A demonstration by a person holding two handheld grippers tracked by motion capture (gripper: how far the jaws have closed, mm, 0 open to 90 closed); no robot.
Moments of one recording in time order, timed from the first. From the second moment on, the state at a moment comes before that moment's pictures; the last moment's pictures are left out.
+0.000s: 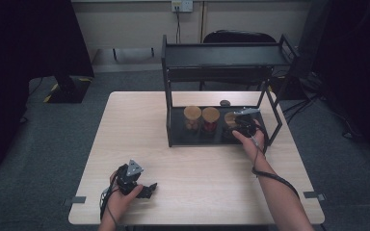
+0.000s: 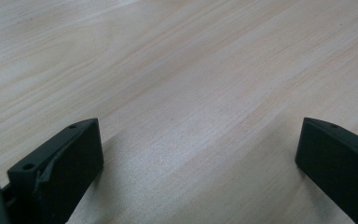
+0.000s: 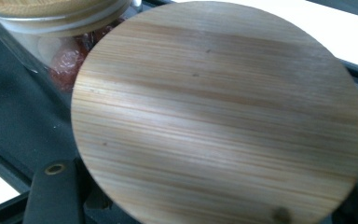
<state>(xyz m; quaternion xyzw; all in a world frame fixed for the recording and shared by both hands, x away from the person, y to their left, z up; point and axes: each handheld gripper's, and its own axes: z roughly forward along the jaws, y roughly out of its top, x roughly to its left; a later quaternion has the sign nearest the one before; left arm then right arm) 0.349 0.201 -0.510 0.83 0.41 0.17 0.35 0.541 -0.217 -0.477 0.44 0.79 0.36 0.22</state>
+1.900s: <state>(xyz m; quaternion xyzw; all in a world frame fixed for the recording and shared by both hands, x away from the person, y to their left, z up) 0.349 0.201 -0.510 0.83 0.41 0.17 0.35 0.550 -0.215 -0.474 0.46 0.78 0.36 0.23</state>
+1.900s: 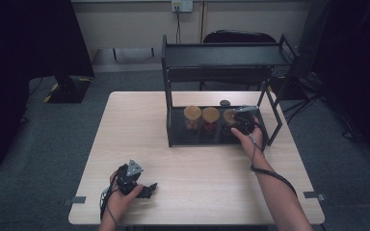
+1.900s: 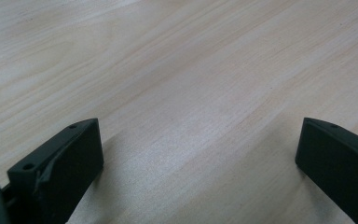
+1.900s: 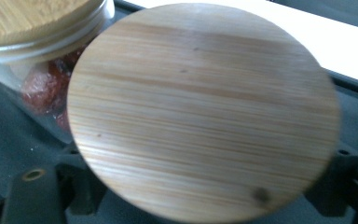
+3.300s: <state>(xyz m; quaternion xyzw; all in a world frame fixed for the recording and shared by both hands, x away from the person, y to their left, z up) 0.349 0.201 -0.510 0.83 0.40 0.17 0.35 0.532 -0.223 -0.466 0.47 0.77 0.37 0.22</state>
